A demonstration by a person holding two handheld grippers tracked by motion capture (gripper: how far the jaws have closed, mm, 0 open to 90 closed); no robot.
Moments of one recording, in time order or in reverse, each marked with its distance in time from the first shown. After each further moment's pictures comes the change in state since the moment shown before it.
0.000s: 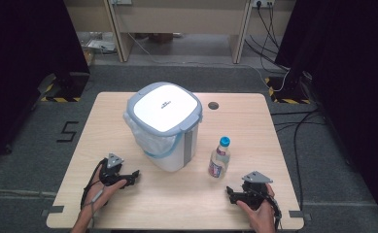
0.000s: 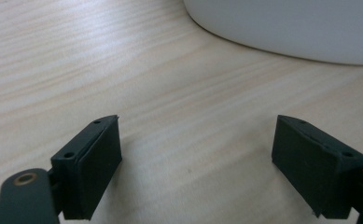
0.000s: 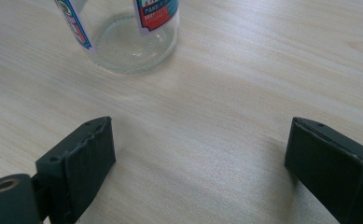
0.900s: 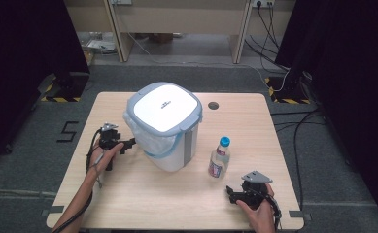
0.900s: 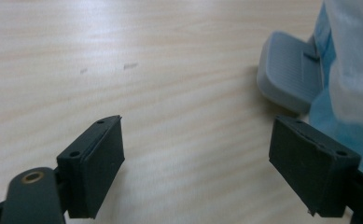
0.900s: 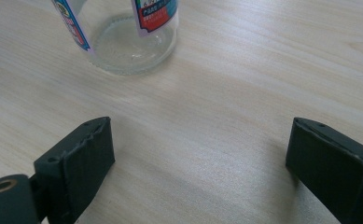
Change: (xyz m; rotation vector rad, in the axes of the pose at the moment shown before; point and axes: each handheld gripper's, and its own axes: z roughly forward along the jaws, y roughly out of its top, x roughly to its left) left arm 0.075 0.071 0.061 -0.098 -0.032 -0.184; right arm 0.000 0.001 0.001 0.002 -0.003 -0.001
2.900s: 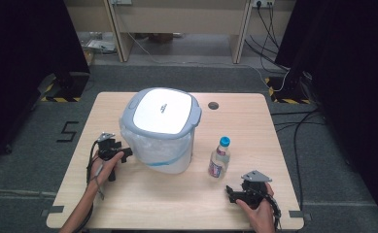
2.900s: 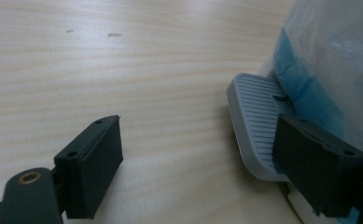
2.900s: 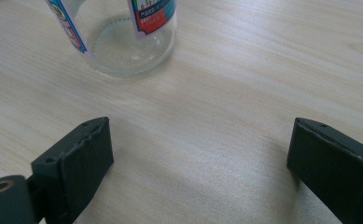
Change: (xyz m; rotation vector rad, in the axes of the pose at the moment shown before) left arm -0.020 -0.037 -0.030 -0.049 -0.026 -0.111; right arm 0.000 0.001 0.002 0.002 -0.003 0.005
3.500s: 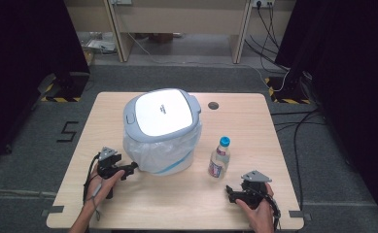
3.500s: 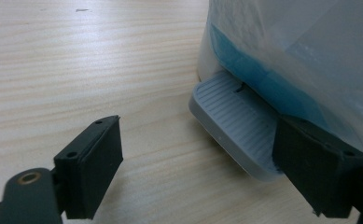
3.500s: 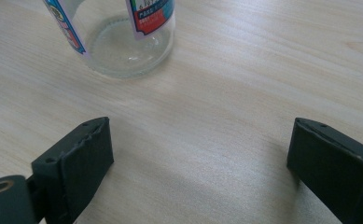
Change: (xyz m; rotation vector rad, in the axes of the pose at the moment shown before) left arm -0.031 -0.025 -0.037 0.033 -0.007 0.117; right arm 0.001 0.000 0.000 0.000 -0.010 0.007
